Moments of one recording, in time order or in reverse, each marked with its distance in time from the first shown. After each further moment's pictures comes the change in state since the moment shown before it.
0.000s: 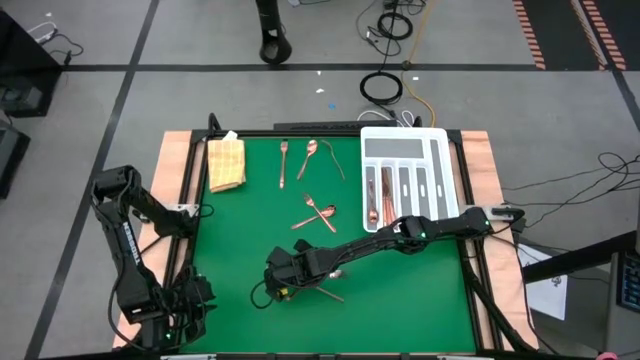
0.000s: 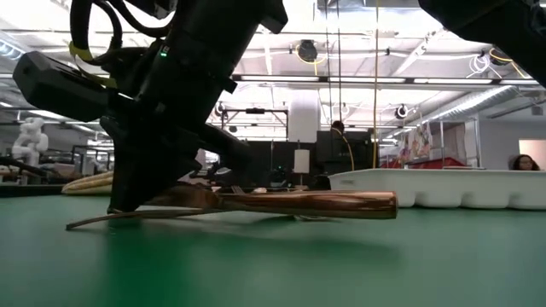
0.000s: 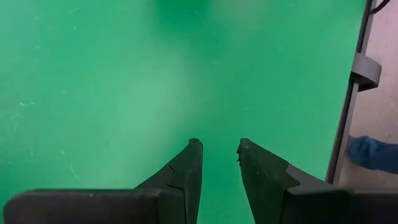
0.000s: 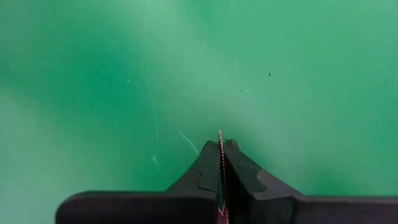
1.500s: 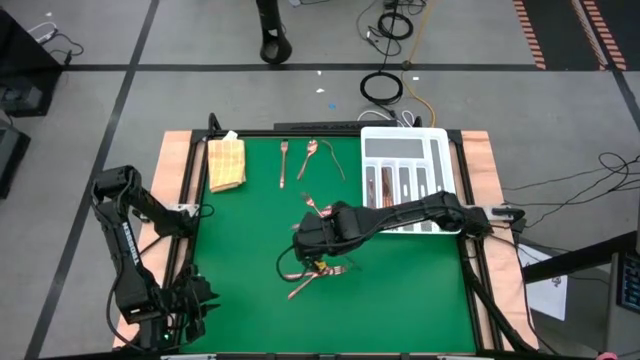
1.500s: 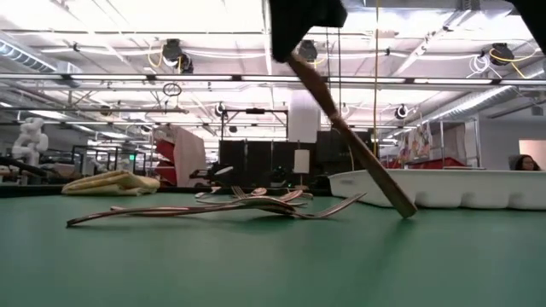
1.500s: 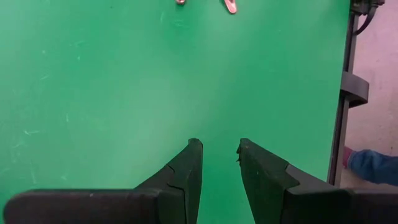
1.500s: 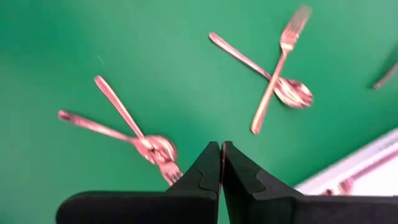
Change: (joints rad) left arm -0.014 0.000 0.000 0.001 -0.095 0.025; right arm -0.045 -0.418 0.002 -0.659 0.012 -0.086
